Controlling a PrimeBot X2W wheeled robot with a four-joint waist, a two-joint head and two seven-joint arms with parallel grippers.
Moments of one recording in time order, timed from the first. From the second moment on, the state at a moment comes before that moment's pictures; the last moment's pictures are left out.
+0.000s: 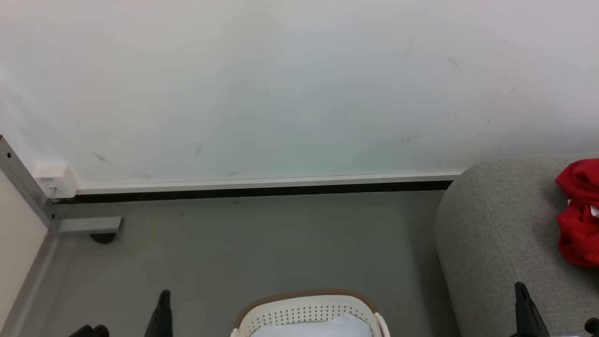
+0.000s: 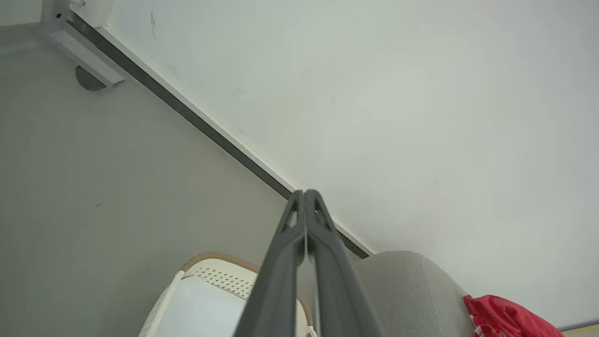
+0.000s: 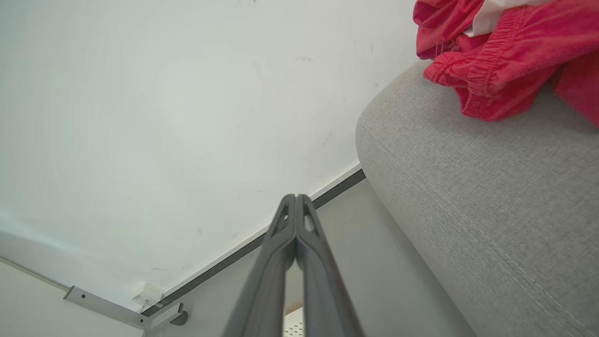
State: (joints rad) left arm 0.01 0.05 -0.01 0.24 -0.82 -0.02 -0.10; right arm -0.02 -0.04 -0.04 0.32 0.77 0.13 -0.10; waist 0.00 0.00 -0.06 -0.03
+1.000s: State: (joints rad) left arm -0.04 0.05 0.04 0.20 -1.15 -0.03 -0.01; right arm -0.07 -0.05 -0.07 0.30 1.13 0.13 -0.01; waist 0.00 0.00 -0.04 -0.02
